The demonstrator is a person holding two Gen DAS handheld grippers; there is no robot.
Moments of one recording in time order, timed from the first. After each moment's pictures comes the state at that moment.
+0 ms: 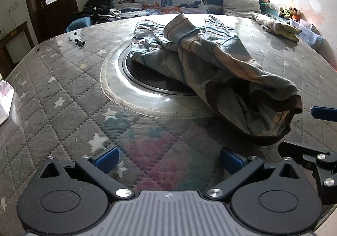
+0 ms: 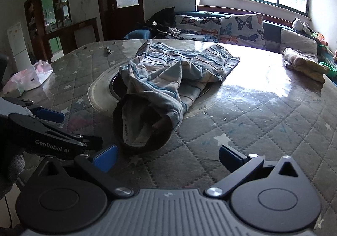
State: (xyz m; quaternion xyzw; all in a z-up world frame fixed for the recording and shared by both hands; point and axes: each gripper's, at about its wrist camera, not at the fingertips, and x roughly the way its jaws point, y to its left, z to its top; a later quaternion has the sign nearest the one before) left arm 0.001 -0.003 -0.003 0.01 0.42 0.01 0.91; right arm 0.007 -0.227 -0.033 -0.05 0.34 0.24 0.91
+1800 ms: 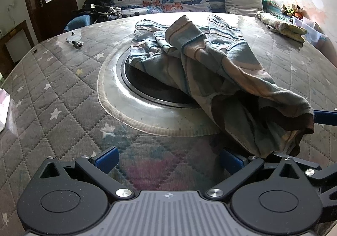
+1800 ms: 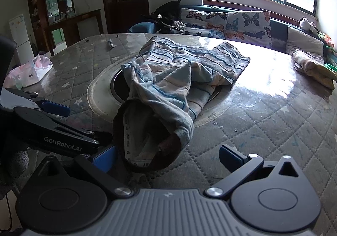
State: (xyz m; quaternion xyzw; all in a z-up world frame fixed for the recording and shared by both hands) left arm 0.031 -0.002 -0.001 0.01 0.43 0.01 0.90; right arm 0.029 -0.208 -0.030 -0.07 0.36 0.25 0.90
